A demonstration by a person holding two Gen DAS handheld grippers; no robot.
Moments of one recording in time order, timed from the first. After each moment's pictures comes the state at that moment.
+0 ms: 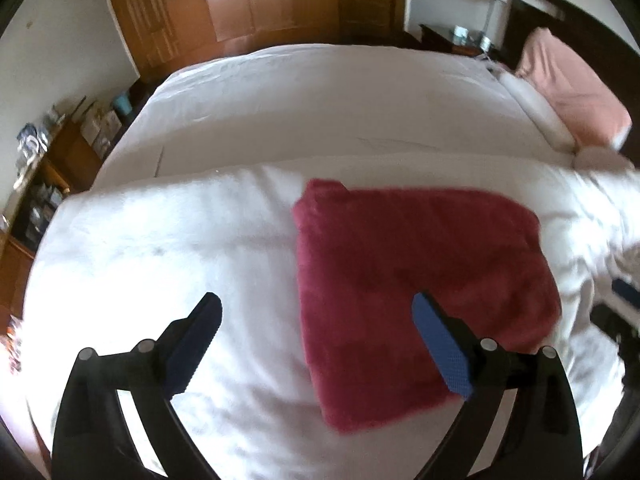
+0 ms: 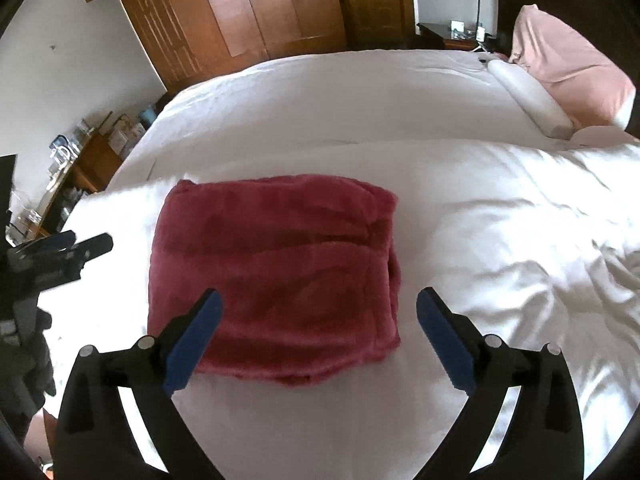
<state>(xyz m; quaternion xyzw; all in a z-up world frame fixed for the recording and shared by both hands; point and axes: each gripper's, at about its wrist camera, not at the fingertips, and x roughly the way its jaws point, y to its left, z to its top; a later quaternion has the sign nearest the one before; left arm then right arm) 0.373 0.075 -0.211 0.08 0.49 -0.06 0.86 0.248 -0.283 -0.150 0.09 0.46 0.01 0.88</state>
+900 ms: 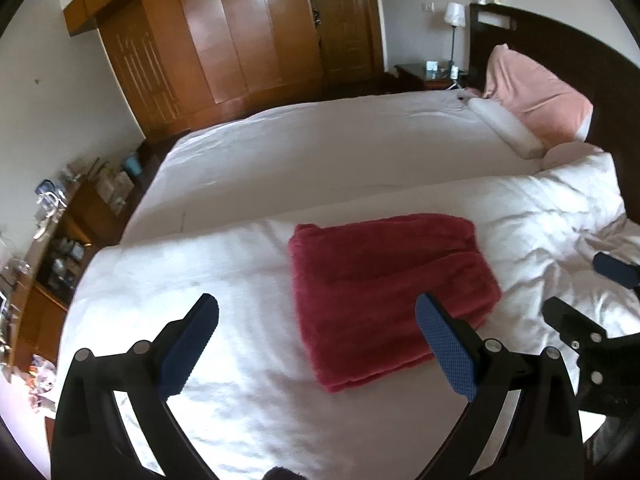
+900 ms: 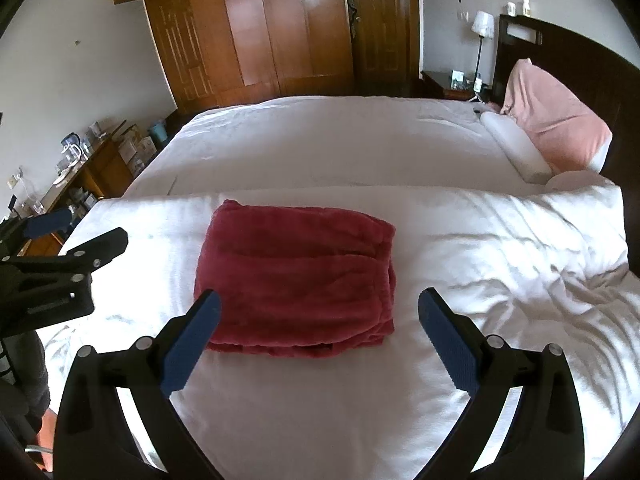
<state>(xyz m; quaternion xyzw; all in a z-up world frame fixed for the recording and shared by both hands) 0.273 0.056 -0.115 0.12 0.40 -0.07 0.91 0.155 -0.251 -0.060 0.05 0.40 0.01 0.92</state>
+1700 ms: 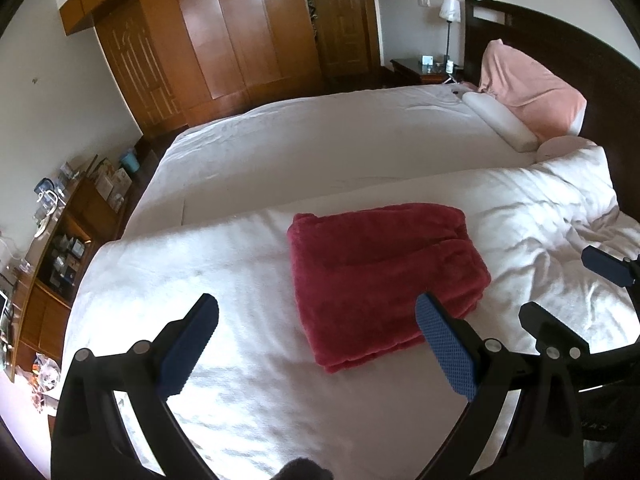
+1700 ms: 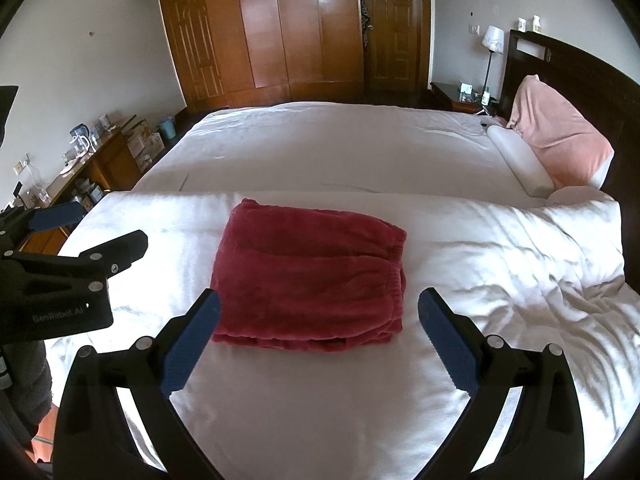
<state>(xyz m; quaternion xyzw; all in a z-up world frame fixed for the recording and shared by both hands) 0.252 0.056 -0.102 0.12 0.41 -0.07 0.90 0.139 -0.234 -0.043 0.03 0.39 0.02 0.92</state>
